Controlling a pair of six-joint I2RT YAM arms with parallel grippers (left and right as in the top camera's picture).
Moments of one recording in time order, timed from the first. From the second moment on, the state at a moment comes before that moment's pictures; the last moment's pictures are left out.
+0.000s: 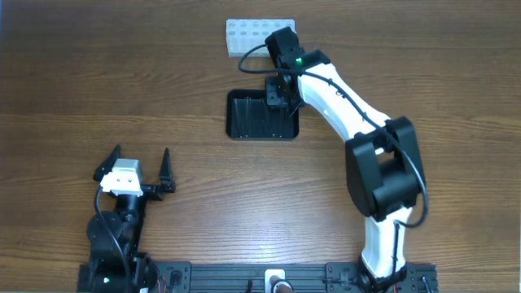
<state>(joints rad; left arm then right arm) -0.01 0.01 0.01 -0.07 0.05 0.00 0.43 2.06 1.62 -0.80 -0.01 0.34</state>
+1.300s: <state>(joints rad) -0.01 0.01 0.01 -0.07 0.05 0.00 0.07 0.30 0.27 -0.01 0.16 0.00</state>
